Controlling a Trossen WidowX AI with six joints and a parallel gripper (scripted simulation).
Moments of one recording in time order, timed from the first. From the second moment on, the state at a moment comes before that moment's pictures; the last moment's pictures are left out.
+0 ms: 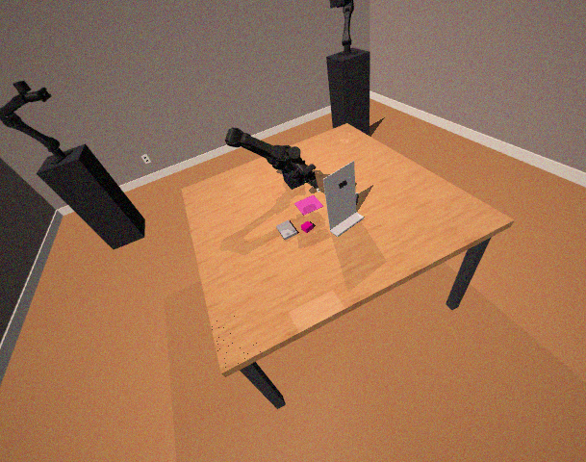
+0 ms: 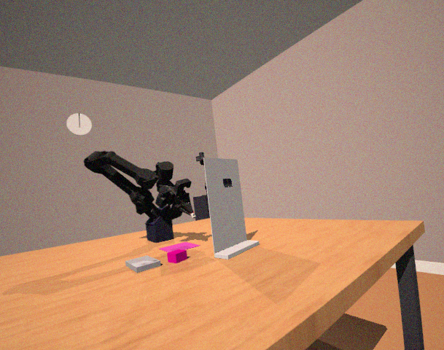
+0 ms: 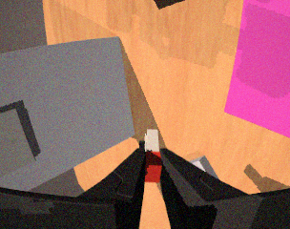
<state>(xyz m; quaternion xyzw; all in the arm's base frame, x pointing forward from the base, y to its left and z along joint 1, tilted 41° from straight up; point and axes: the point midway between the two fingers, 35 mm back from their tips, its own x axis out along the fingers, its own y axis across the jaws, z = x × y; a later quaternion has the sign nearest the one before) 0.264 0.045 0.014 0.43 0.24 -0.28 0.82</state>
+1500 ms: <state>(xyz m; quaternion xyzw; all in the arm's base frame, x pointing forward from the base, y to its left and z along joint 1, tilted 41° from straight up) 0.228 -0.016 -0.011 0.38 0.17 -0.42 0.81</state>
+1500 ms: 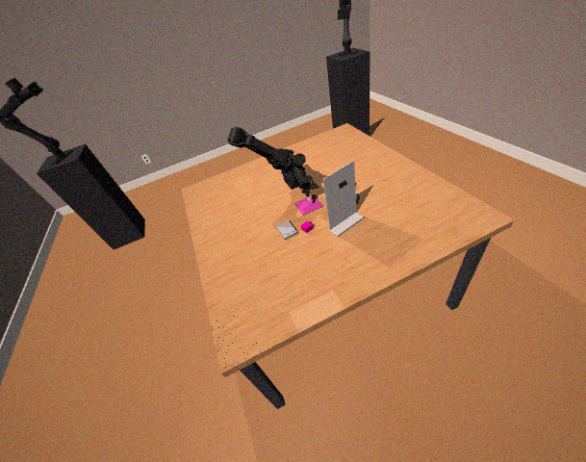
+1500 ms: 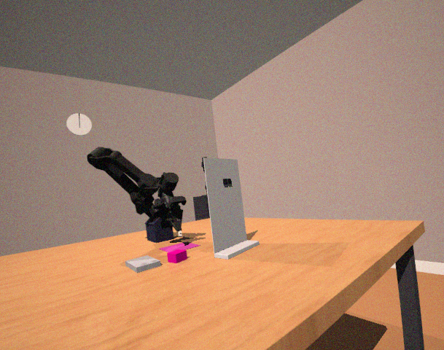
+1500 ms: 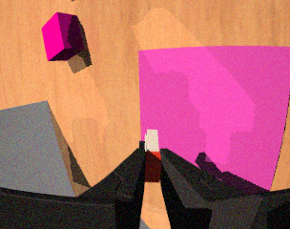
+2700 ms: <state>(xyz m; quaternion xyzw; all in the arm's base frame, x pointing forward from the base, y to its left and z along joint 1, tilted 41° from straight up) 0.228 -0.033 -0.030 0.38 0.17 -0.42 0.81</state>
